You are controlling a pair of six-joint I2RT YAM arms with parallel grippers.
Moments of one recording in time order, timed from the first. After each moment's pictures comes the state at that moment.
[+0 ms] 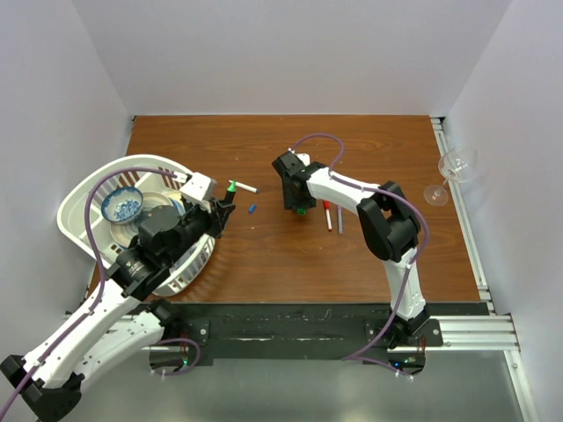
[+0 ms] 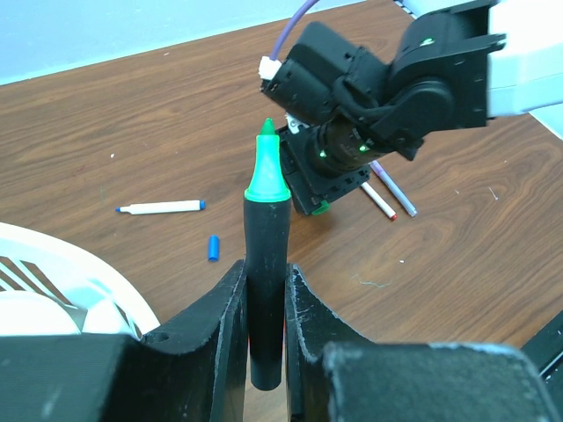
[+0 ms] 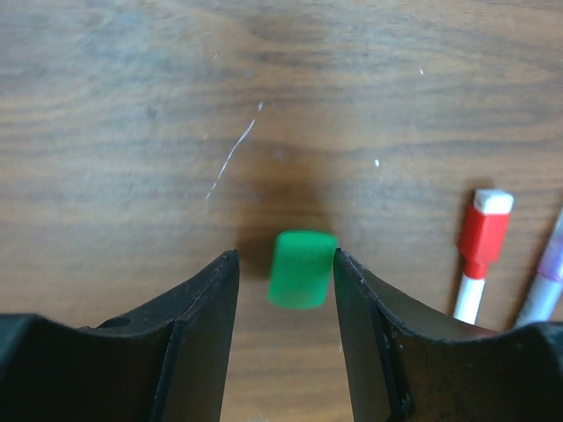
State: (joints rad) left arm -0.66 0.67 0.75 -0.26 -0.10 -0.14; right arm 0.67 2.12 1.61 -0.65 0.33 0.56
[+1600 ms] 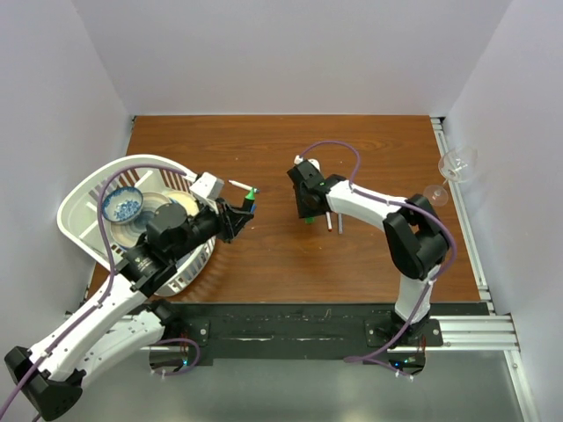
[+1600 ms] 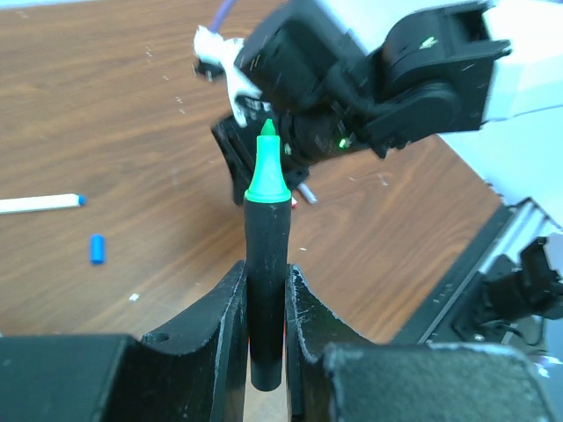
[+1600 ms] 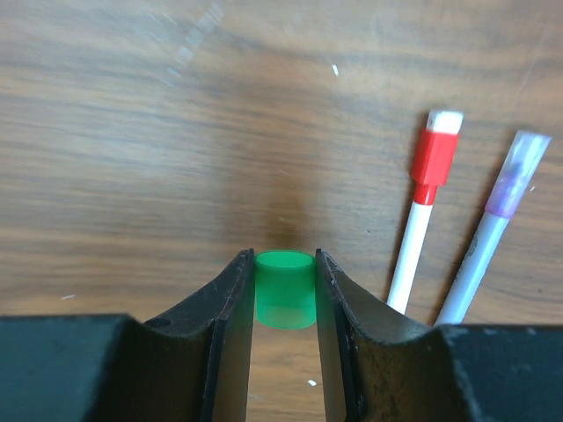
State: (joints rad) left arm -0.66 0.71 0.72 -0.17 0.11 -0.32; right arm 0.67 1.88 1.31 -0.52 0.28 0.43
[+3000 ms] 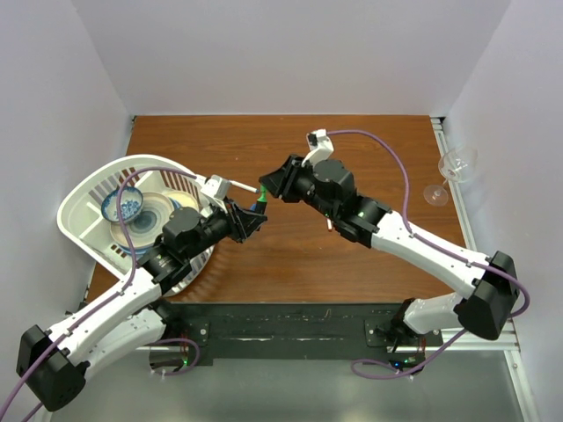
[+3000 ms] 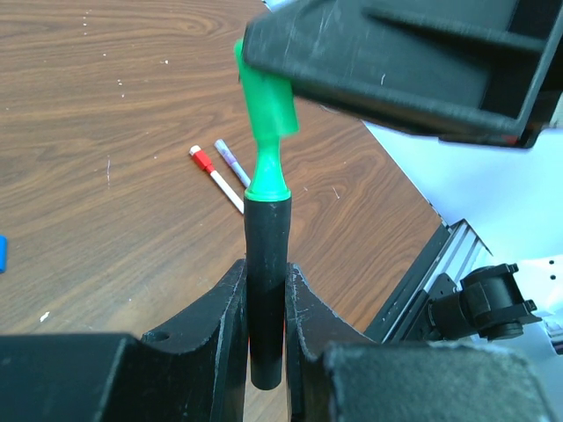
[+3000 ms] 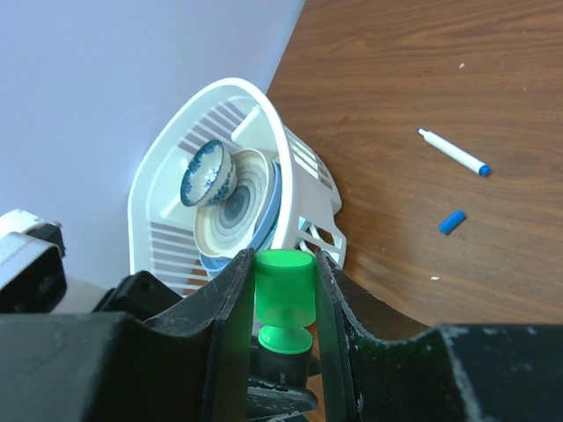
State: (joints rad) left arm -0.66 0.81 0.56 0.15 0.18 -0.52; right arm 0.88 1.34 1.16 0.00 0.16 0.77
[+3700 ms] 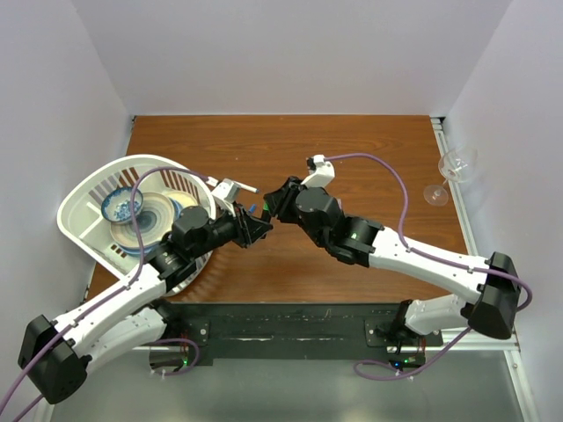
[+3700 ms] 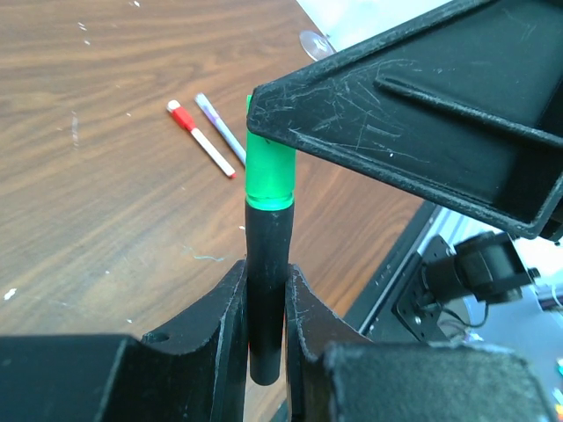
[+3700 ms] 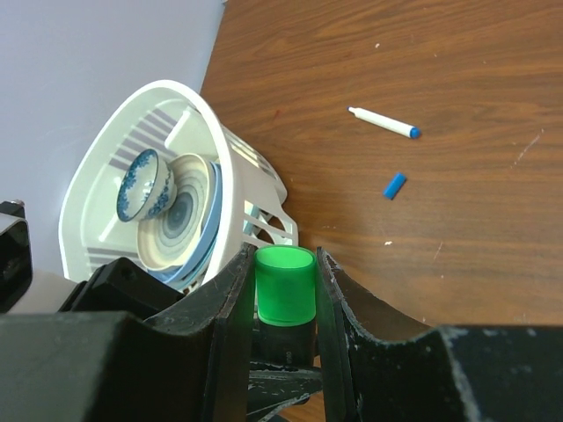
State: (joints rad) left arm -0.67 0.87 0.56 0.13 0.22 -0.52; right arm 1.07 1.31 1.08 -0.09 0.52 0.85
